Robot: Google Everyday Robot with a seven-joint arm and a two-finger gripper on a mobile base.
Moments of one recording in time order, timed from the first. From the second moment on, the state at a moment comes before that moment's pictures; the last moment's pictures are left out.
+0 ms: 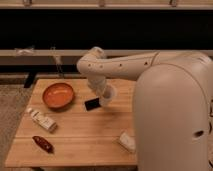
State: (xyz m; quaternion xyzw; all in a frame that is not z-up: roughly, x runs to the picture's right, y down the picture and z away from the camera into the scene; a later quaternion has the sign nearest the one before) arm -0.048 0.012 0.791 -0.16 0.20 0.66 0.71
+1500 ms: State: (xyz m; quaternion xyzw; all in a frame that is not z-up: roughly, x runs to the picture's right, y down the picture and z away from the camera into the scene) arm -0.314 0.011 0.826 -0.18 0.12 0.41 0.89
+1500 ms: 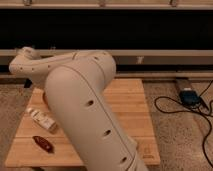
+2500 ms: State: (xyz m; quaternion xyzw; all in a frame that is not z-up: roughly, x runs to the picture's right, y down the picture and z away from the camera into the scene) arm -0.322 -0.006 0.834 -0.12 0.09 0.36 0.92
